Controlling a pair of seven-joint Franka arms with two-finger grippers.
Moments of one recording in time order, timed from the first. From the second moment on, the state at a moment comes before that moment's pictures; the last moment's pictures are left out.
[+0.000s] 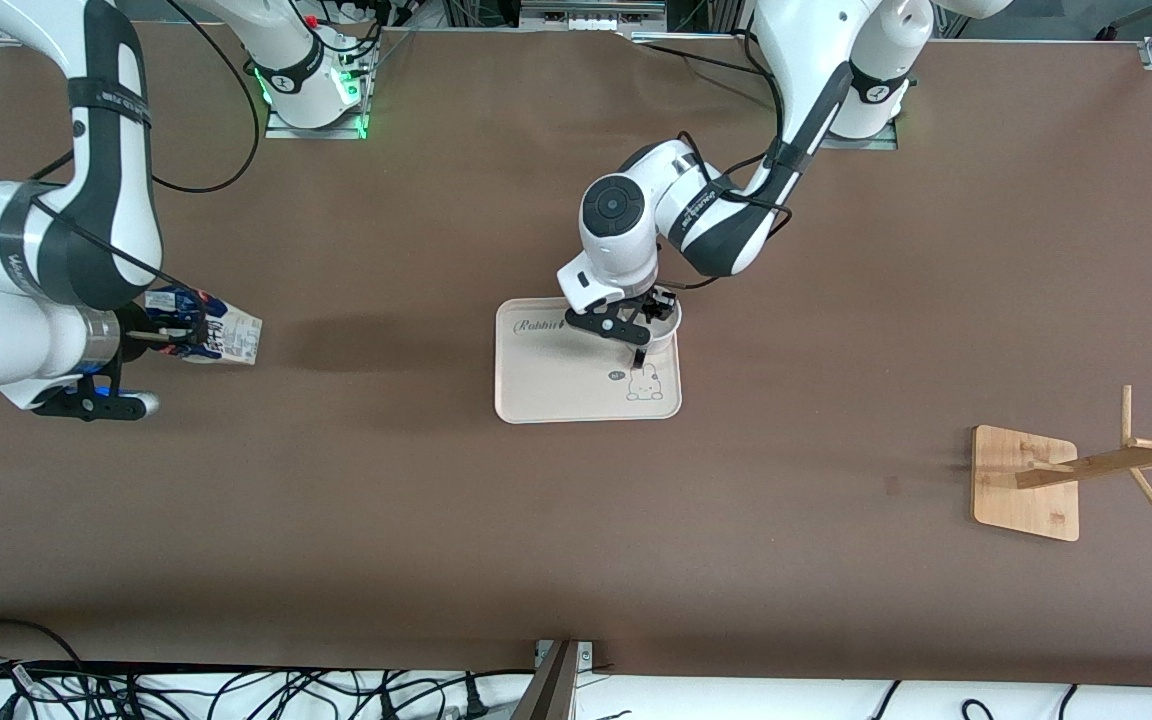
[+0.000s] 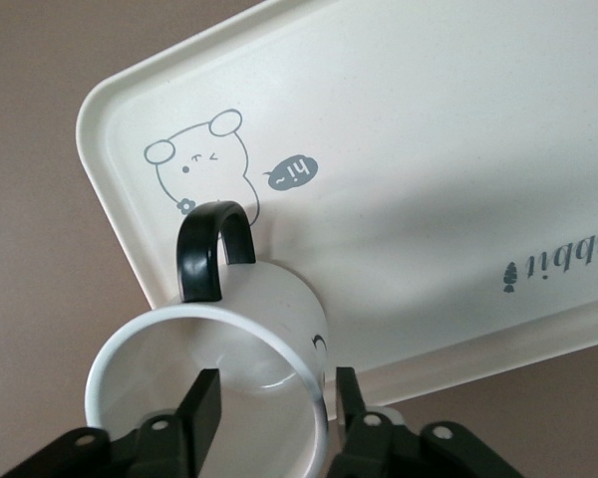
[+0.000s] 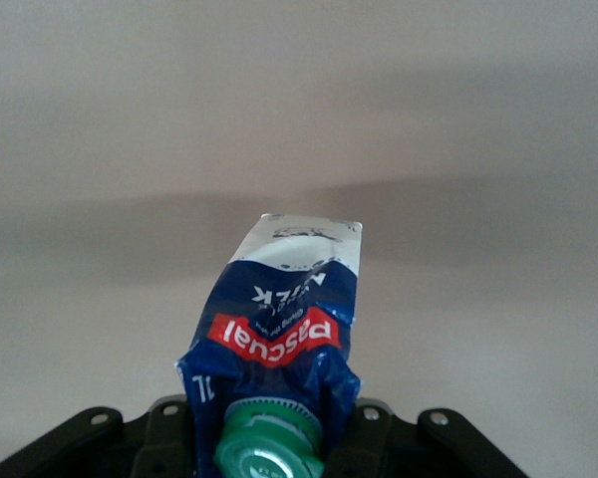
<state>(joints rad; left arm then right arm) -0.65 0.60 -0.12 -1.68 0.12 2.15 -0.52 0.47 0.49 -0.56 -1.48 0.19 1.54 -0.05</state>
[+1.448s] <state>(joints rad) -0.29 0.45 -0.05 -1.30 0.12 1.77 -0.34 0.49 0.47 -0.51 -1.67 0.22 1.70 -0.05</state>
